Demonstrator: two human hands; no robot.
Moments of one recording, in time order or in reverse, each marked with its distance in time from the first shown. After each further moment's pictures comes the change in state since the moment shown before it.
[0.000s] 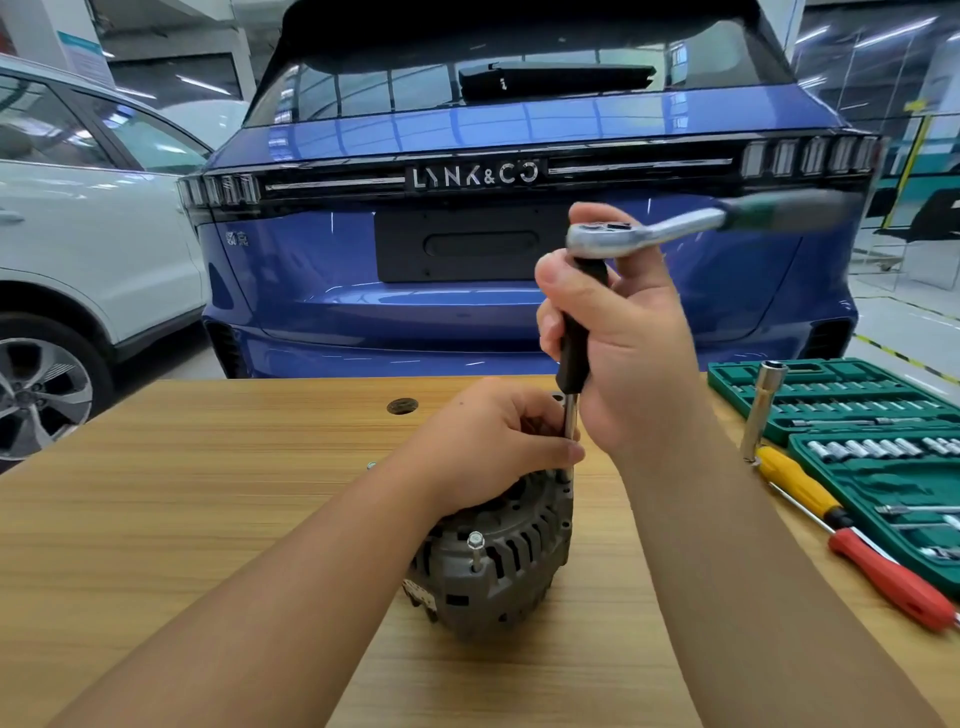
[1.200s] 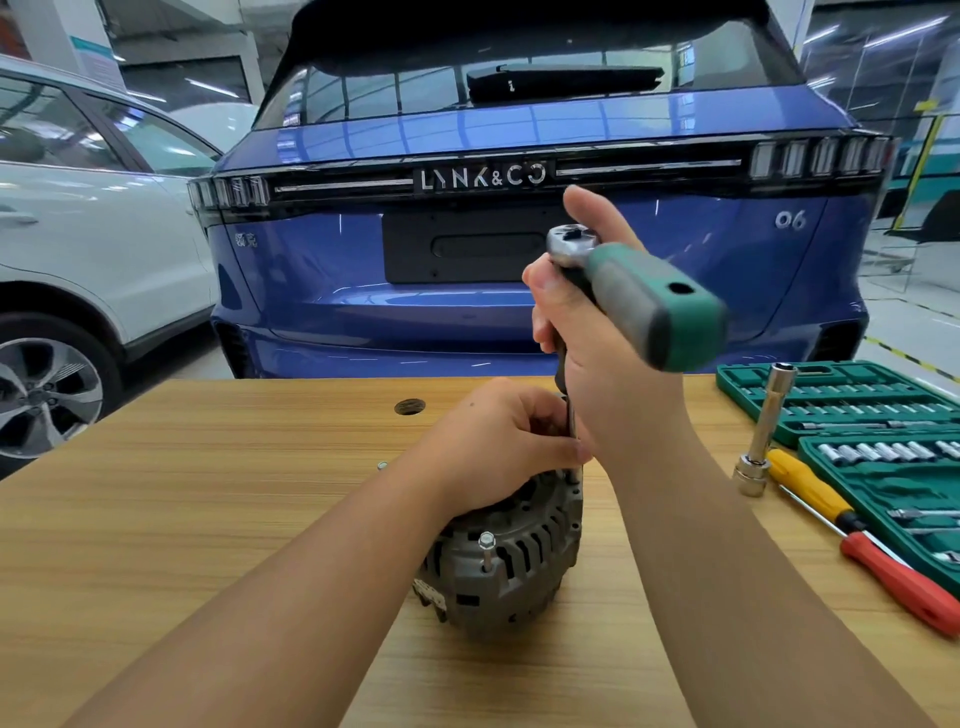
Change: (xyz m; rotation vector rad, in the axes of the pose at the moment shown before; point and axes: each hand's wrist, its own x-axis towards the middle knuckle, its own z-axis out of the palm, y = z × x) left_hand -0.004 0.004 -0.001 -0.013 -0.003 0.009; right_hand 0.000 0.021 0.004 -0.167 -0.035 -0.224
